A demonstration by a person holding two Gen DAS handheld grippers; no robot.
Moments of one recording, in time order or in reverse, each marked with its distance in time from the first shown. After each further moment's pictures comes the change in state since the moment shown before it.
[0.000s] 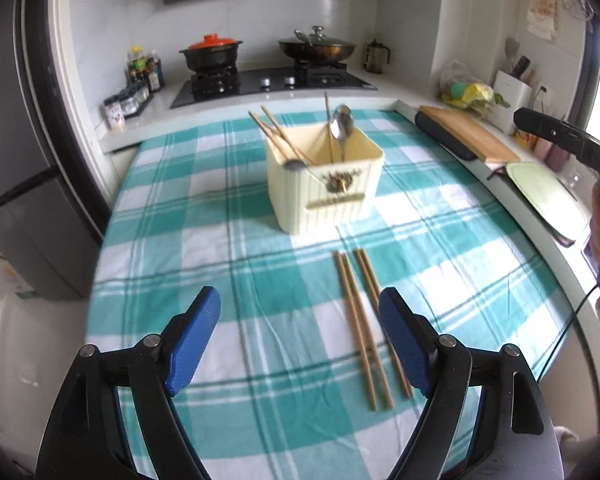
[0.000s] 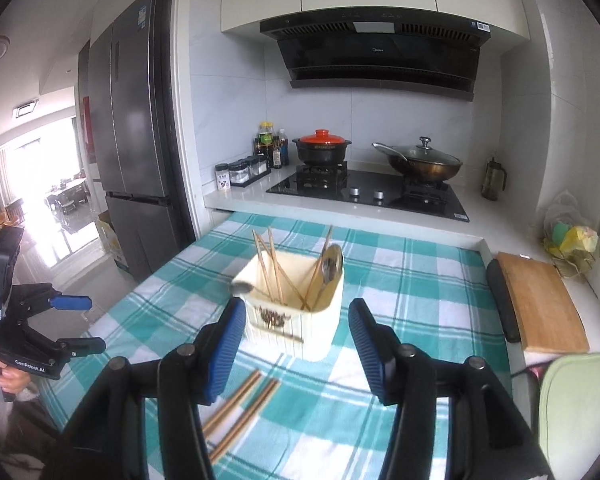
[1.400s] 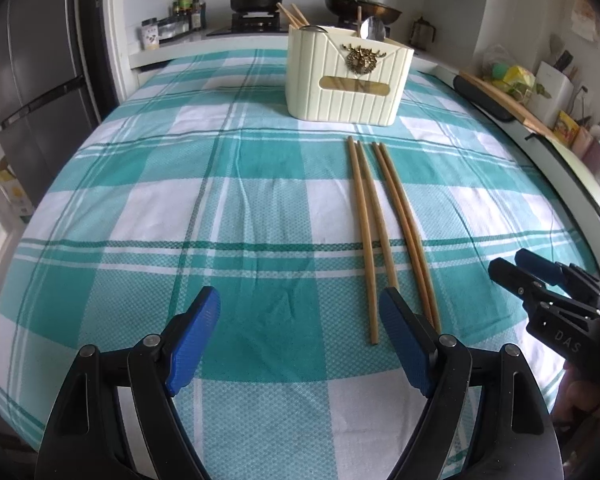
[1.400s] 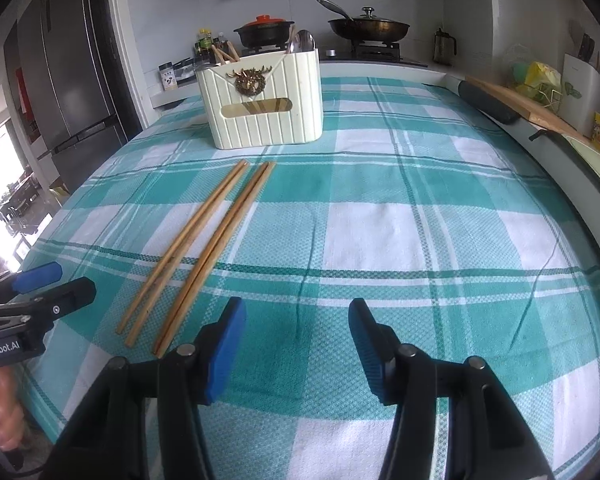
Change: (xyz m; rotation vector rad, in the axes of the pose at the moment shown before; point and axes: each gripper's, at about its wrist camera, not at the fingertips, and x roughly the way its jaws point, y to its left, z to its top) left arm 0.073 -0.029 -0.122 -0.178 0.045 0.098; right arm 0.063 0.049 -0.204 0.205 0.271 -0.114
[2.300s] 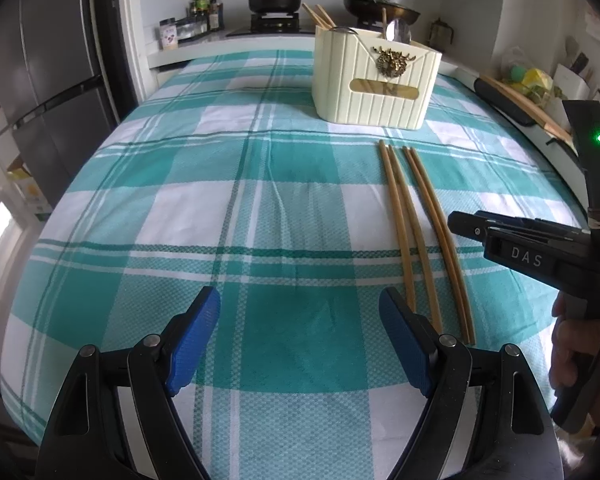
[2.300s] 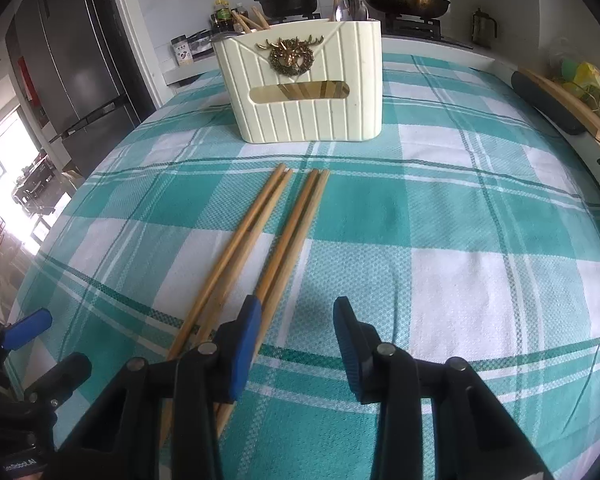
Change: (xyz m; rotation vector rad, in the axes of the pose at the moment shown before) left arm 0.004 0.016 0.004 -0.014 -0.004 0.067; right arm 0.063 0.036 0.053 -0.035 0.112 0.062
